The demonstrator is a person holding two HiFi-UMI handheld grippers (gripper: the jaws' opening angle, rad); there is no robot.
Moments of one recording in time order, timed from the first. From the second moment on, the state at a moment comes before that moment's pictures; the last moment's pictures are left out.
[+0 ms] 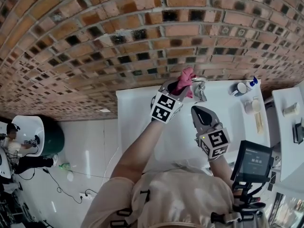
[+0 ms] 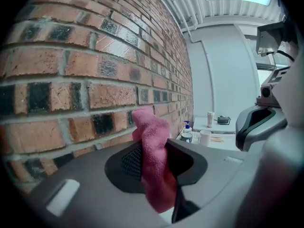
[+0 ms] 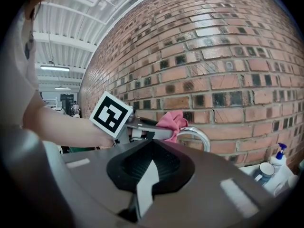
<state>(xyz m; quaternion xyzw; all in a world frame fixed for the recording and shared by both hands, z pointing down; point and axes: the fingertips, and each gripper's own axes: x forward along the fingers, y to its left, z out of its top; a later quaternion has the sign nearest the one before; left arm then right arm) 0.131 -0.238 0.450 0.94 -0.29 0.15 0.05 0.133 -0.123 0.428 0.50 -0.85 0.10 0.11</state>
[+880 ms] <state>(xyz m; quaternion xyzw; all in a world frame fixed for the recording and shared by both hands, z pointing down) 0.129 -0.243 0.454 0.94 -0.32 0.15 0.04 0.128 -0.115 0.437 0.50 -0.85 0.10 0.12</state>
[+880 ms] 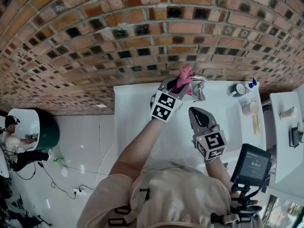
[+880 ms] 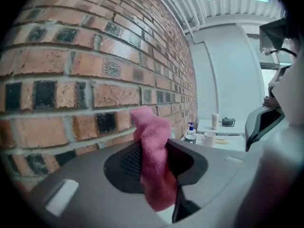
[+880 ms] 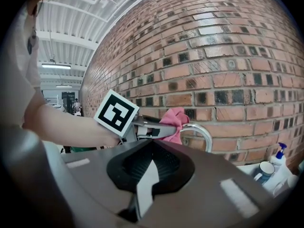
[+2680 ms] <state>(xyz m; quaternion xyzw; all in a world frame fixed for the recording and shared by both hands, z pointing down) 0.238 -0.216 0.544 0.95 -0.22 0.20 0.09 0.208 -0.123 0.393 0.58 -0.81 0.05 0.07</state>
